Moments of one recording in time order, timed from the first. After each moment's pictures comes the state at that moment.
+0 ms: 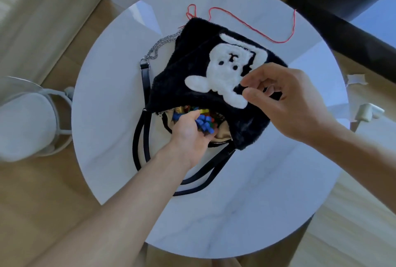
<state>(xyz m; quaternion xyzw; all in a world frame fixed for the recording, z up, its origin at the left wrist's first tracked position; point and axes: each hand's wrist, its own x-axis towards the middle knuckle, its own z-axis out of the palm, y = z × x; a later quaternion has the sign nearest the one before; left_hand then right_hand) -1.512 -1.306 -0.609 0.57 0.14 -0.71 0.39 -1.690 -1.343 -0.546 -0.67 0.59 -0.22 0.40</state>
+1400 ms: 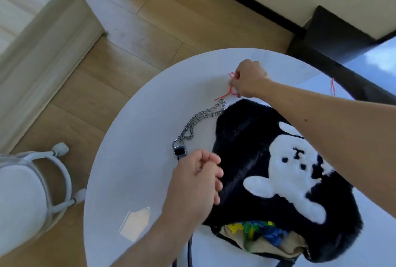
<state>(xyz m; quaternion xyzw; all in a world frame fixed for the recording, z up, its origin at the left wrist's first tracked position) -1.370 -1.441 -0.606 0.65 -0.27 -0.67 0.23 -1.535 -1.647 -0.685 -0.61 0.74 0.09 0.28</state>
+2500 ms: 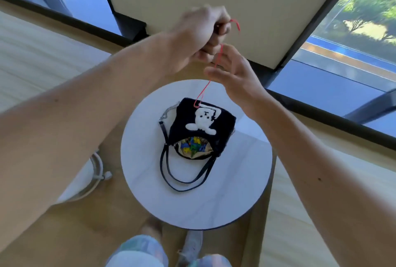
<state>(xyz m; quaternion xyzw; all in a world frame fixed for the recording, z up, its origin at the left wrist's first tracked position) -1.458 -1.332 -0.106 0.43 -0.58 -0.64 0.27 -1.590 -1.288 -0.181 -0.58 0.57 -0.38 0.45</state>
